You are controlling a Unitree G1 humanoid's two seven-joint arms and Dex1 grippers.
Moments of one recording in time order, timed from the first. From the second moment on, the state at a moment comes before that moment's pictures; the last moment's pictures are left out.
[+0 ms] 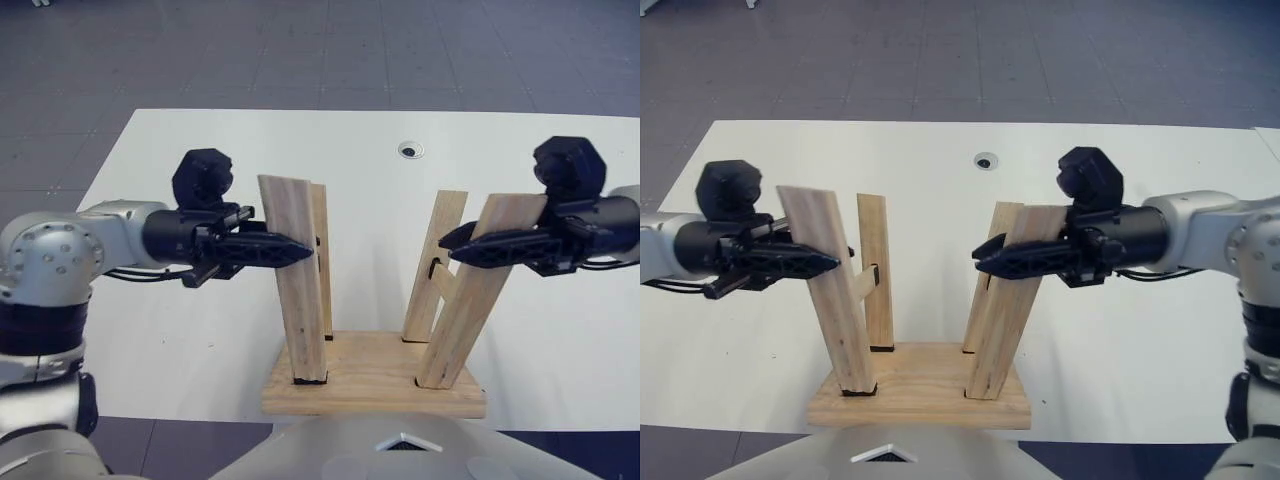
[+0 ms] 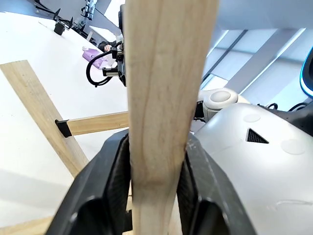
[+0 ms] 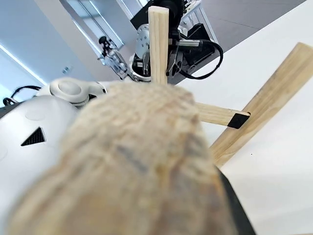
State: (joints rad) left arm -0.42 0.88 -0.03 -0.13 -1.42 1.14 -1.10; right arm -0.56 -0.97 0.09 -0.15 1.50 1.25 0.97
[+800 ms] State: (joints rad) left arm -0.94 0.60 -0.20 0.94 -0.66 0.96 -1.60; right arm -0.99 -0.72 0.38 0.88 0.65 1.14 1.61
